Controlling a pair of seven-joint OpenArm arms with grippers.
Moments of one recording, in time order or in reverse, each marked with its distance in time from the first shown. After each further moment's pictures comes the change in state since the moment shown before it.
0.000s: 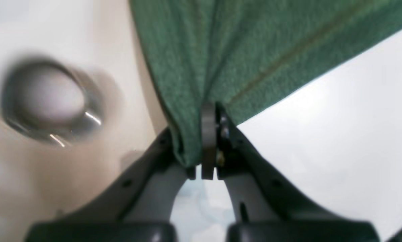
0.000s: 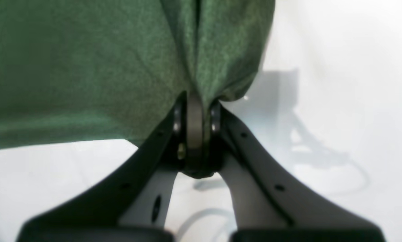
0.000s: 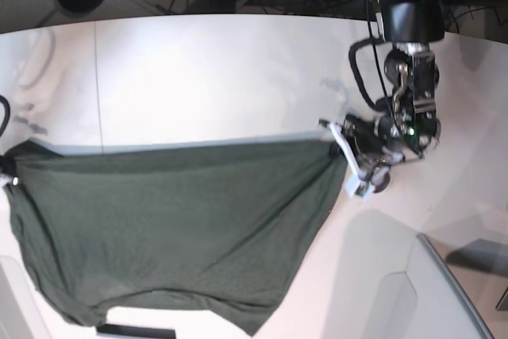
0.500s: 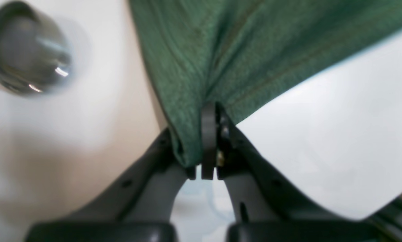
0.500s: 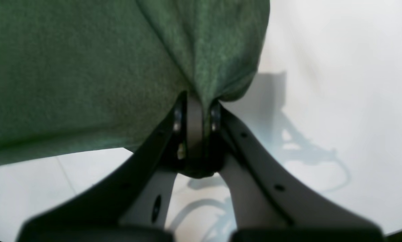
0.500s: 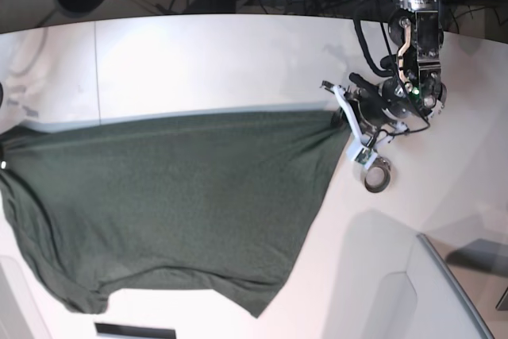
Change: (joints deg) left arm 10.0 -1.5 -0.2 9.8 -0.6 -0.2 -0.1; right arm -10.1 0.2 8.3 14.7 0.3 0.0 -7.1
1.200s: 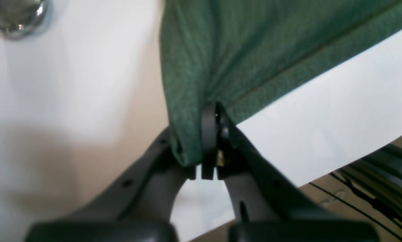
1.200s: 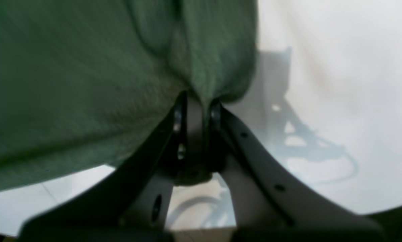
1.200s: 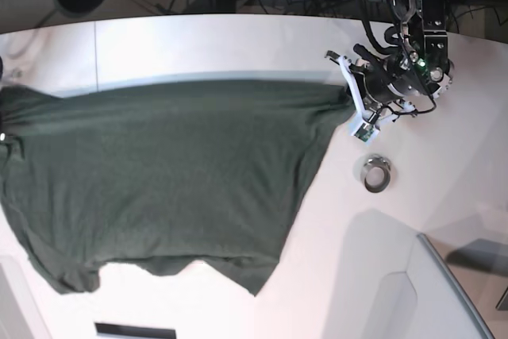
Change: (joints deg) left arm 7.7 -1.1 0.5 12.3 -0.1 0.0 7.4; right arm -5.5 0.8 1.0 0.1 -0.1 0.1 0.7
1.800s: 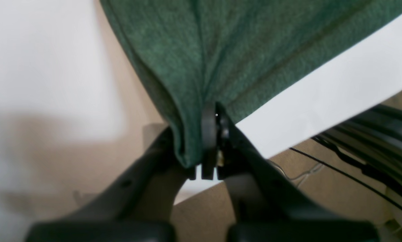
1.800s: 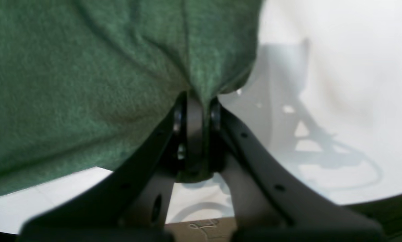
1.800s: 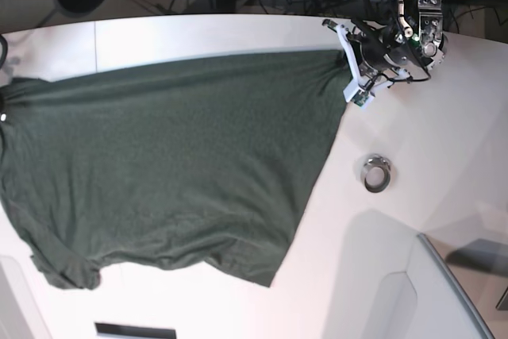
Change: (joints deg) left arm 6.1 0.0 0.0 -2.2 -0.2 0.0 -0.2; right arm -5.0 -1.0 5.3 0.3 0.0 -0.2 -0.1
